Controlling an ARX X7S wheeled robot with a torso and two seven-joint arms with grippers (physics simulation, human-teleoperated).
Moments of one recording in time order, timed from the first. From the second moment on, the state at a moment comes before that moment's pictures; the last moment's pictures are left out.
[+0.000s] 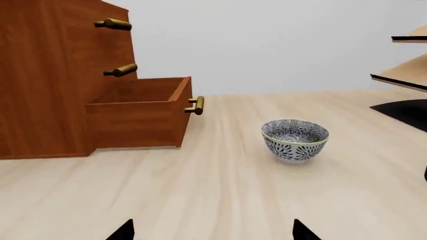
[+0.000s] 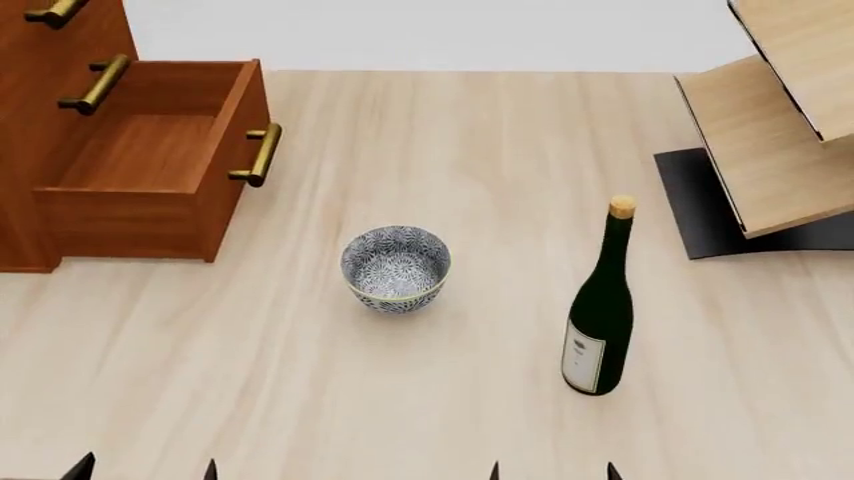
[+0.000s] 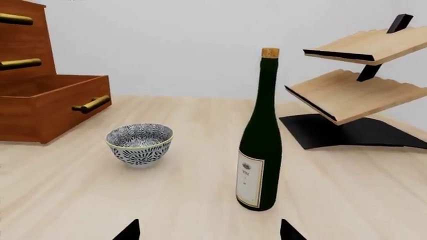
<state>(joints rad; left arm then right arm) 0.02 -0.10 0.13 0.03 -0.06 0.01 -0.13 -0.01 0.11 -0.14 -0.02 0.07 -0.02 0.12</state>
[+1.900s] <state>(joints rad) -0.39 -0.77 0.36 1.00 -1.07 -0.59 -1.06 0.04 0.24 -0.18 -0.99 0.11 0.72 0.23</state>
